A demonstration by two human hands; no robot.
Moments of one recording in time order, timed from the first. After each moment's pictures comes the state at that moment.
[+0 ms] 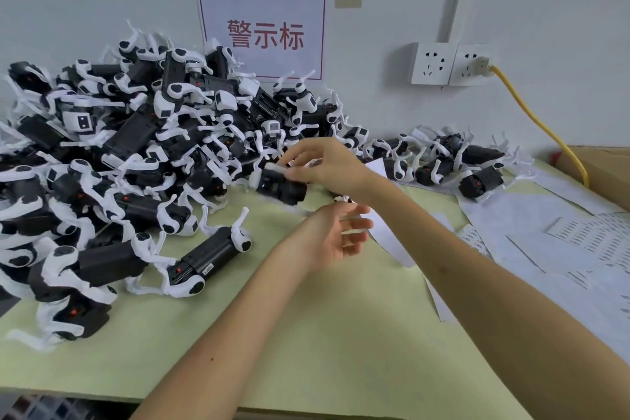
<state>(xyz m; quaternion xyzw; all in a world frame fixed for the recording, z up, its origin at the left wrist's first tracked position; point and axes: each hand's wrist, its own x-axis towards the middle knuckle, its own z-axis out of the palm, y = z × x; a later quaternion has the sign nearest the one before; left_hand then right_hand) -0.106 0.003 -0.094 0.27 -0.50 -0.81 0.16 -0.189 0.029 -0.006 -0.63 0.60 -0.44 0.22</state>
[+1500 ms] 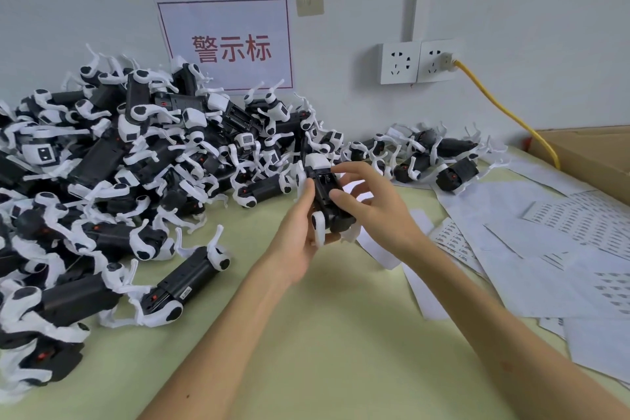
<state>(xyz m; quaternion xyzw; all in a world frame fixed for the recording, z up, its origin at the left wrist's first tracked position) -0.102 0.024 -0.072 0.21 -0.57 -0.75 0.26 -0.218 0.116 -0.056 -0.51 0.60 -0.60 0.12</state>
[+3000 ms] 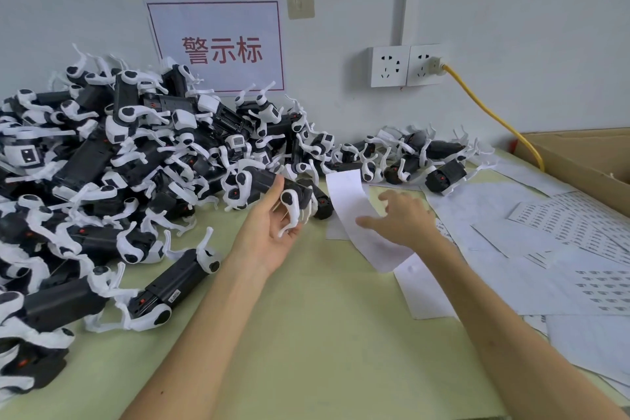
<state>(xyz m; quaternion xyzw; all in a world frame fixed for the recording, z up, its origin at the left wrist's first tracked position) -0.087 0.003 -0.067 0.18 -0.38 -0.84 0.33 -0.279 0.119 -0.077 -0.36 0.90 -0.22 0.07</state>
